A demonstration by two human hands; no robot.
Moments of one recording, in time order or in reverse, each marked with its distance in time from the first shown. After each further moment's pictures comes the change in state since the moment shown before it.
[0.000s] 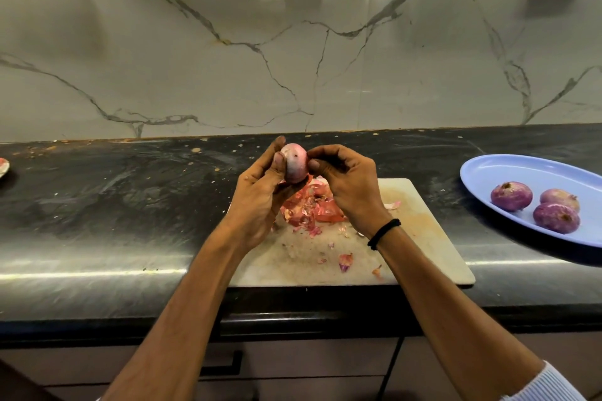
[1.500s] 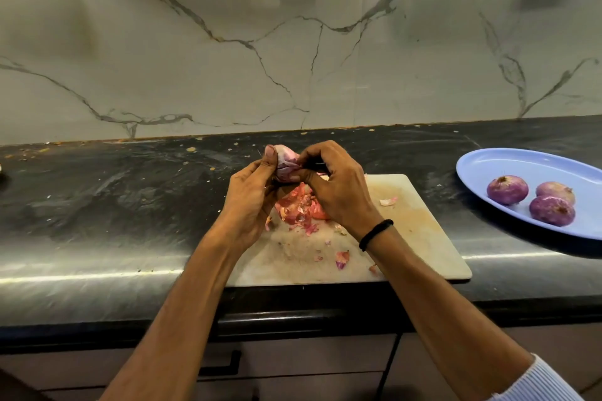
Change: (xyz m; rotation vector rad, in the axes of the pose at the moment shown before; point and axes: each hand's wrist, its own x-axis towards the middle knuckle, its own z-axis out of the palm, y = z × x) left_hand -0.002 0.002 0.002 0.092 0.099 -0.058; right_hand 0.001 0.013 0.005 -0.419 0.000 -0.406
